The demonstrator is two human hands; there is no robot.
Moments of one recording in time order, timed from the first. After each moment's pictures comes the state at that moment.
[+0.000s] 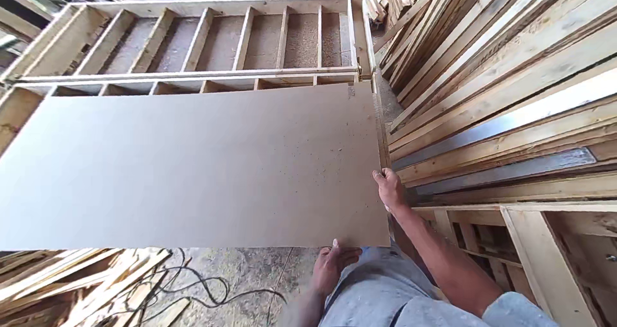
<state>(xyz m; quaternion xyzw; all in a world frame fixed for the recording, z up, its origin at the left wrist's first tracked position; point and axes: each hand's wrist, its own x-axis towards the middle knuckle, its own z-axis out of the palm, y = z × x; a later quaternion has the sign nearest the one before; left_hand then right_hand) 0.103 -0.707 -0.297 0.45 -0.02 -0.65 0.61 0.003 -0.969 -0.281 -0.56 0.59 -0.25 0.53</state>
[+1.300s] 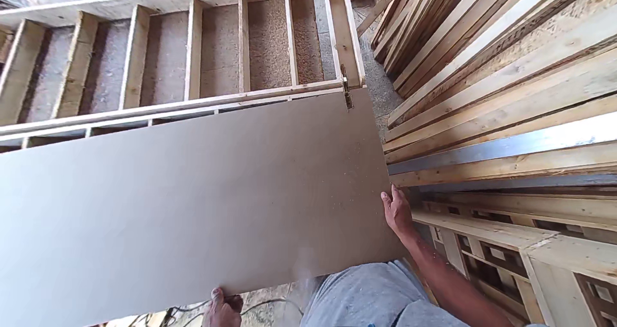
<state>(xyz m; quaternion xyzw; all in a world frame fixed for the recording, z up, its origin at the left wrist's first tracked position) 0.367 -0.701 -0.364 0.81 0.23 -0.19 0.51 -0.005 -1.086 -0.372 -0.69 0.65 -0.12 0.29</state>
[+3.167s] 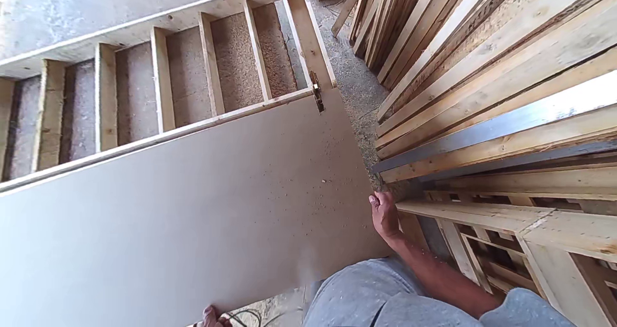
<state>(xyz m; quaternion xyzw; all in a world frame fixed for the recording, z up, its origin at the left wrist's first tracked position) 0.407 -0.722 -0.356 0.88 0.18 -0.24 0.36 0.002 -1.083 -0.368 -0.64 0.67 -0.23 0.30</state>
